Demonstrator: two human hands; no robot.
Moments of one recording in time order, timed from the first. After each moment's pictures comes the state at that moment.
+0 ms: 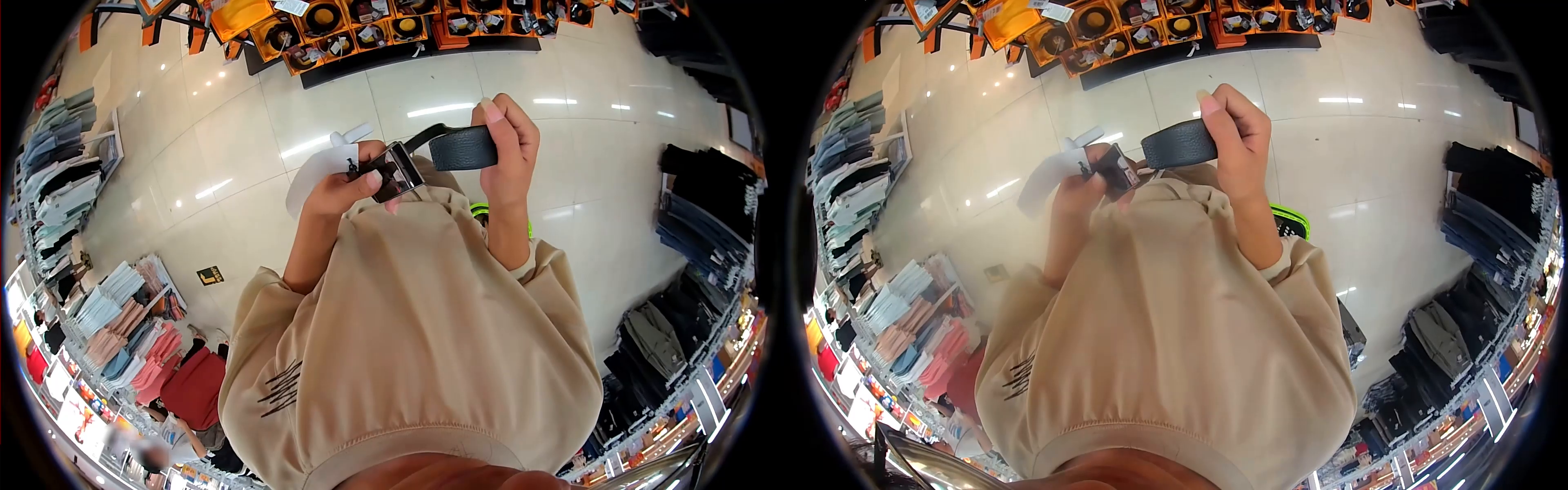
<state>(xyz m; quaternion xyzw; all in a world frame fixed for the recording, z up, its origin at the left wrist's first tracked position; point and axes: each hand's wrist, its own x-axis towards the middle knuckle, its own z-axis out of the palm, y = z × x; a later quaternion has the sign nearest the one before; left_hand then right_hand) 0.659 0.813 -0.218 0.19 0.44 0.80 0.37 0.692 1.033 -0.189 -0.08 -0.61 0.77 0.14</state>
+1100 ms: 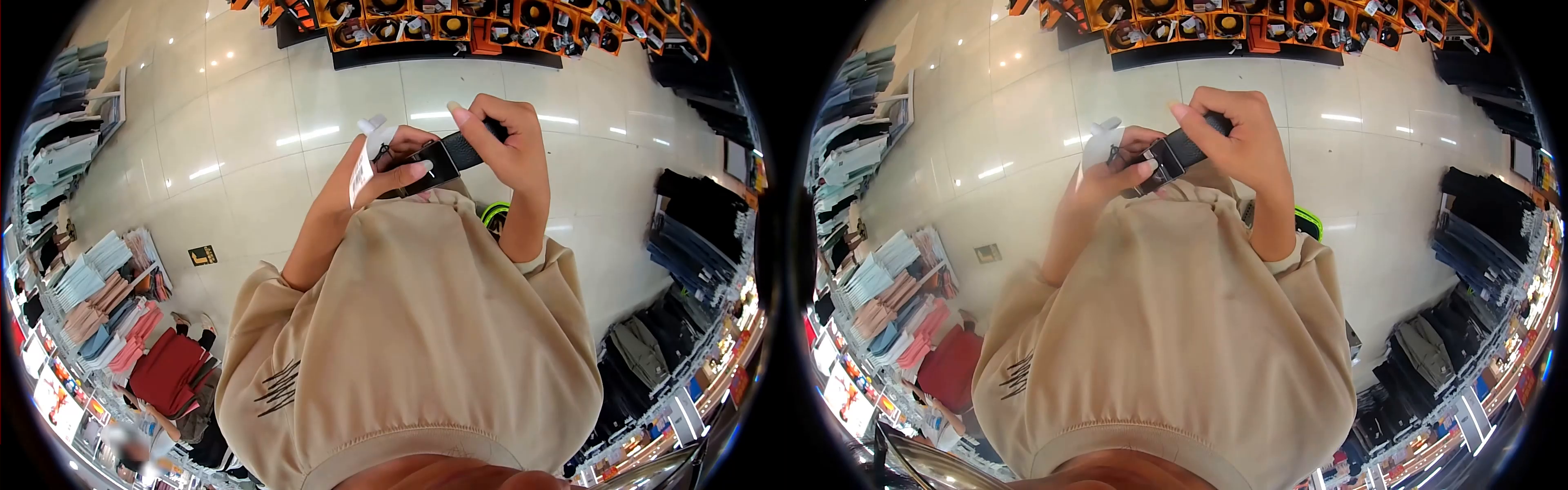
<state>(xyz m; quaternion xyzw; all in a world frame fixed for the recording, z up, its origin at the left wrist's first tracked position) 0.687 0.675 -0.188 0.08 0.48 0.80 0.36 0.684 0.885 -0.155 0.08 -0.81 0.58 0.03</state>
